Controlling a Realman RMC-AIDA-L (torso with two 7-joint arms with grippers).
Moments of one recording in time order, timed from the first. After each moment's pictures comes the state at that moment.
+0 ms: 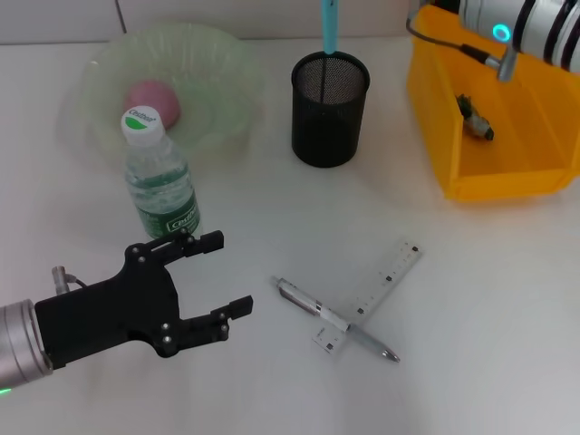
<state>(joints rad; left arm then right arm) -0.18 -2.07 1.18 0.60 1.45 1.57 -0.83 0.52 2.09 -1.49 -1.08 -1.38 -0.61 1.69</state>
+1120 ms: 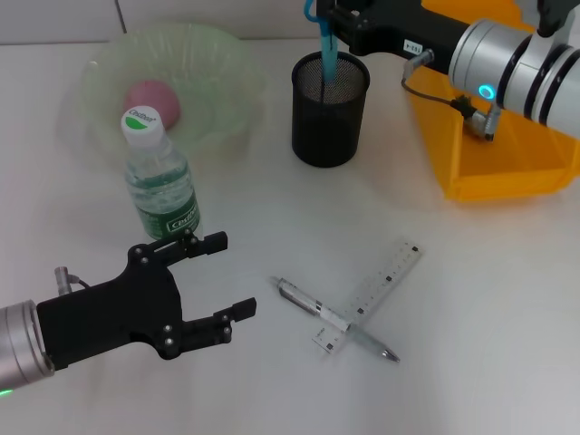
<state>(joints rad) -0.19 -2.07 1.18 0.60 1.45 1.59 -0.83 0.60 2.08 -1.48 -0.71 -1.05 -0.69 1.33</state>
